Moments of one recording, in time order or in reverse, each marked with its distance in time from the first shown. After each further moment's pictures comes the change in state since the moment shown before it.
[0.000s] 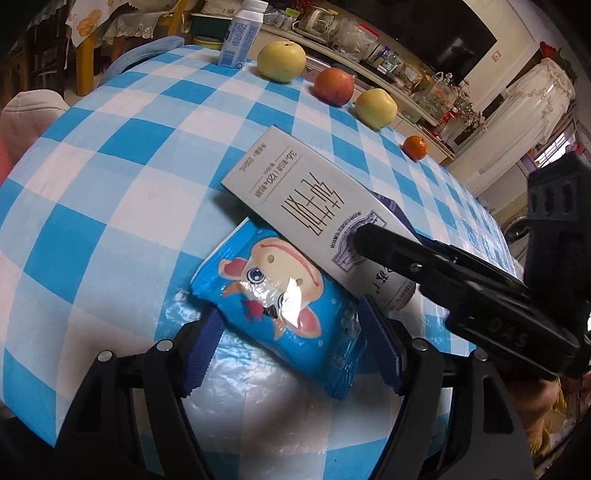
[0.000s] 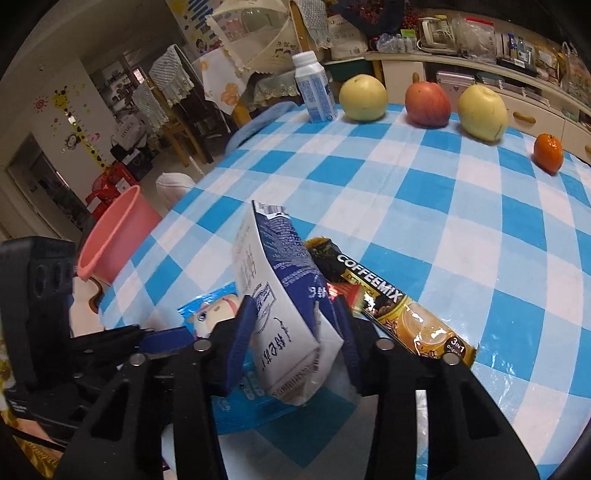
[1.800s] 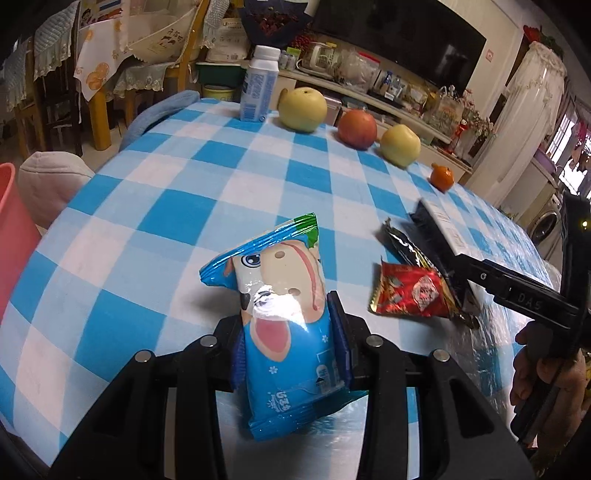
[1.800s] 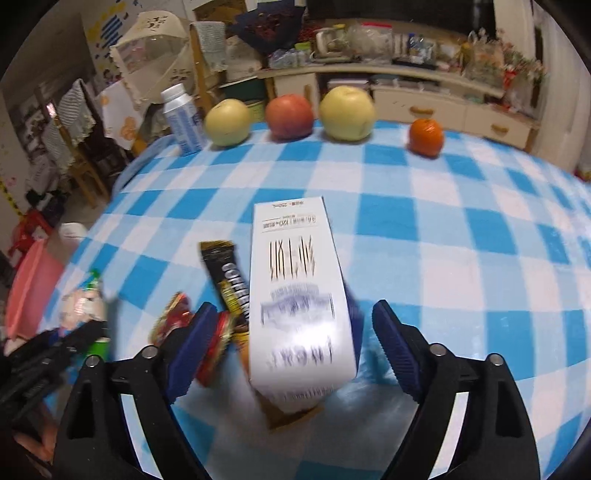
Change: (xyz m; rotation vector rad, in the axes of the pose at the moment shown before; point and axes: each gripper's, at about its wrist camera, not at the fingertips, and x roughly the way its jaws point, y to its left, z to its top) left arm -0.008 0.027 0.030 0.108 -0.173 0.124; right arm -0.017 -0.069 0.003 0.167 -0.089 -0.402
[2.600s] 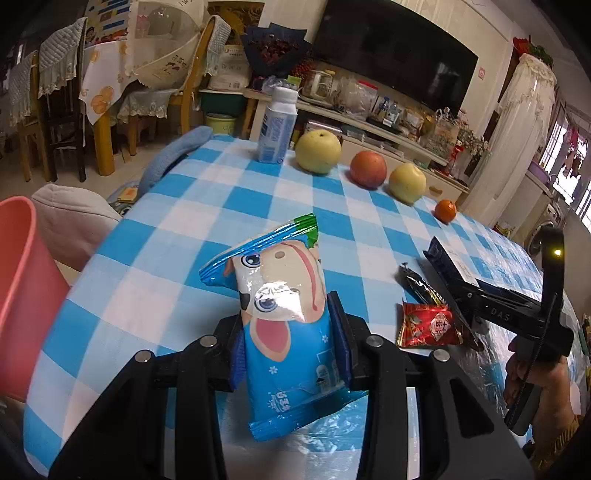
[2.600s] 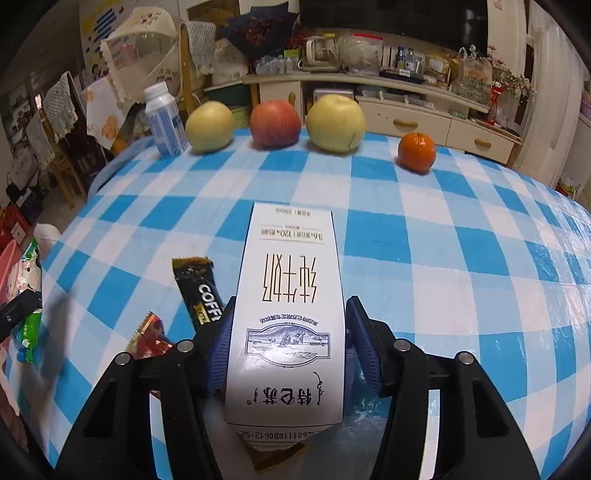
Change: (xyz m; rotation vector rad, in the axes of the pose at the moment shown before) left arm -0.021 0.037 0.026 0.016 -0.109 -0.007; right arm 0.014 0.007 0.008 -0.018 -0.037 -0.079
